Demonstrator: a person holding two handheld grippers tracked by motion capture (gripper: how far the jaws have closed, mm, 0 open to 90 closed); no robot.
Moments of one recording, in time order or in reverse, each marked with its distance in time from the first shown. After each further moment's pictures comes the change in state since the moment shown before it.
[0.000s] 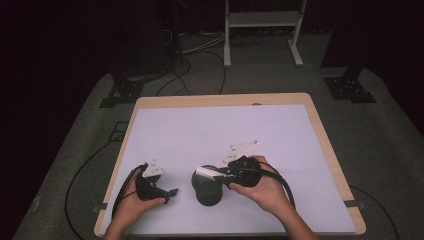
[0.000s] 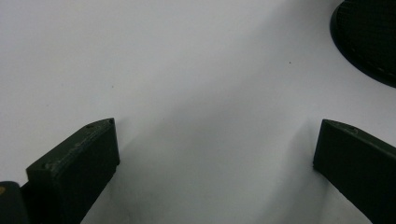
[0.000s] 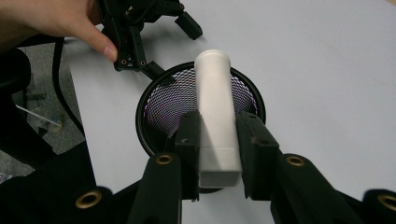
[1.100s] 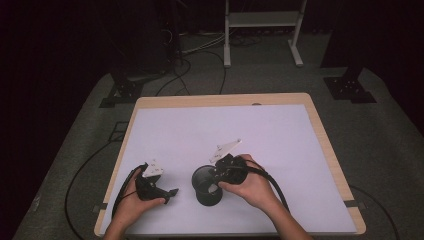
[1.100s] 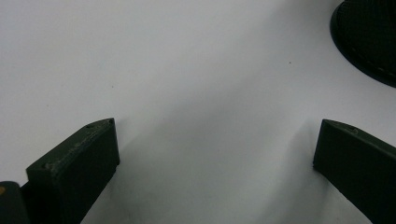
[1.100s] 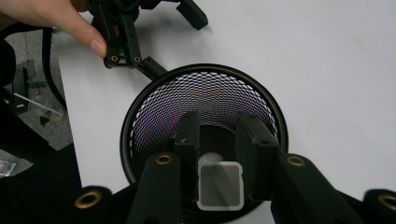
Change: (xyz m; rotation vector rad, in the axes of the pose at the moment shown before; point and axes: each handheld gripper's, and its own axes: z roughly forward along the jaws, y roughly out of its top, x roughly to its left) left arm 0.000 0.000 0.000 0.002 0.000 0.000; right arm -0.001 0.011 0.036 0.063 0.024 -0.001
